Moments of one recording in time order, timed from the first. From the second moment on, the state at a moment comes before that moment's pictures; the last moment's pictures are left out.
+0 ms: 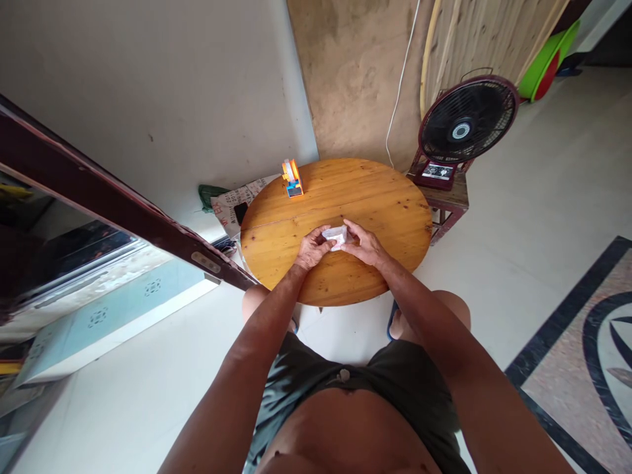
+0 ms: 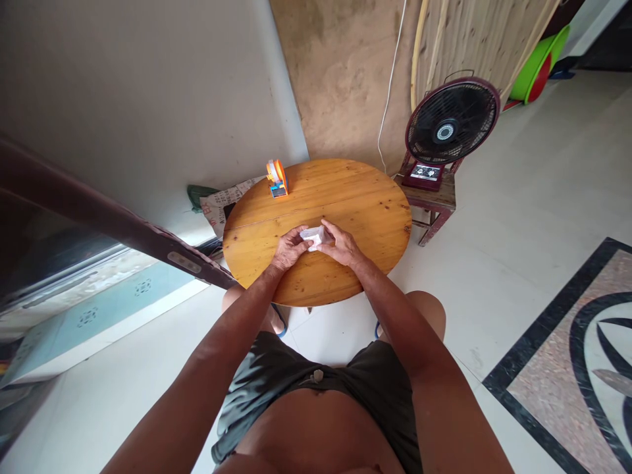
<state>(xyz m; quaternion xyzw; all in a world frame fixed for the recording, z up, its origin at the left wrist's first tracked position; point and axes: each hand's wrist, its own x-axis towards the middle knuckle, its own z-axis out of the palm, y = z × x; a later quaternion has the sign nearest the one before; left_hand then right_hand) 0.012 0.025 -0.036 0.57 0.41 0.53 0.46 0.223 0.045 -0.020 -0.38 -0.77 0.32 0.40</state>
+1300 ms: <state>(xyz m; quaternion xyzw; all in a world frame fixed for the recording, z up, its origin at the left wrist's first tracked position) -0.004 0.010 -0.028 0.56 0.46 0.62 0.28 0.236 0.028 -0.011 -0.37 -0.74 0.29 0.48</state>
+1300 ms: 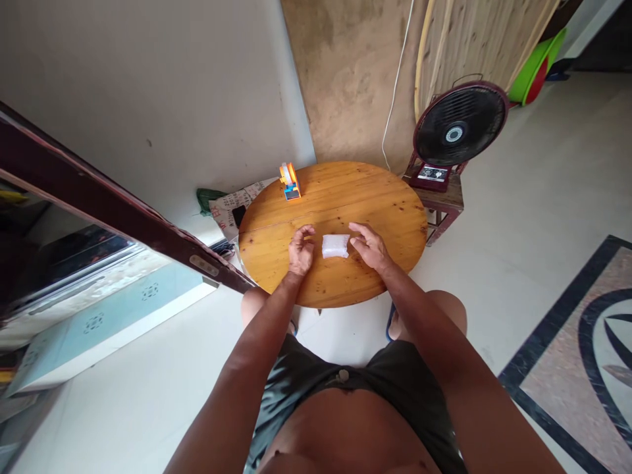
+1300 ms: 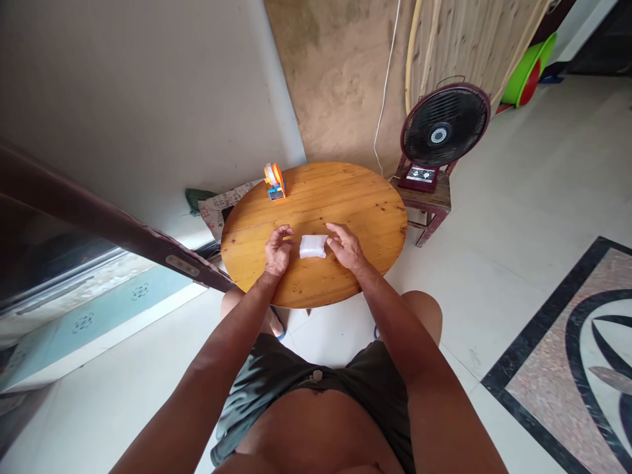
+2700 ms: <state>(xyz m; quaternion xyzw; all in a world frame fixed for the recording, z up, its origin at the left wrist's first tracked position) -0.011 0.008 -0.022 0.58 0.43 0.57 0.38 0.233 0.028 -0.011 -0.32 -0.83 0.18 0.42</state>
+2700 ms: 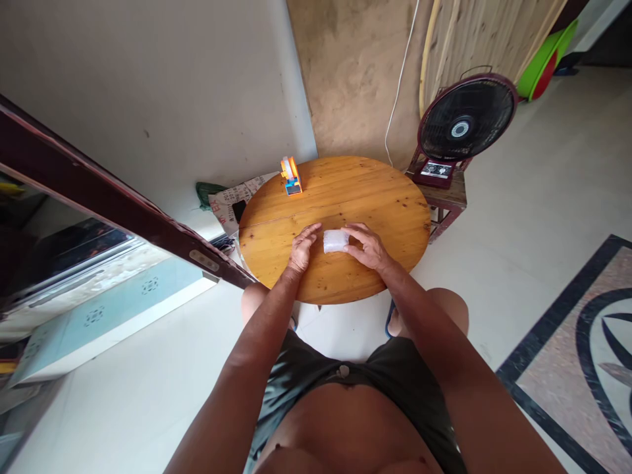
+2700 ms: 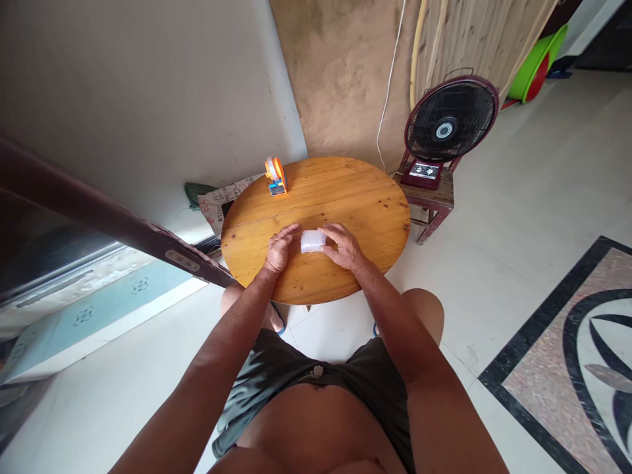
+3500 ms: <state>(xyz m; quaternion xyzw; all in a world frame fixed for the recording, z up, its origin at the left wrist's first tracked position) 0.003 0.009 -0.024 0.82 0.39 0.38 0.18 0.224 0.042 -0.008 -0.37 -0.81 0.20 0.40</state>
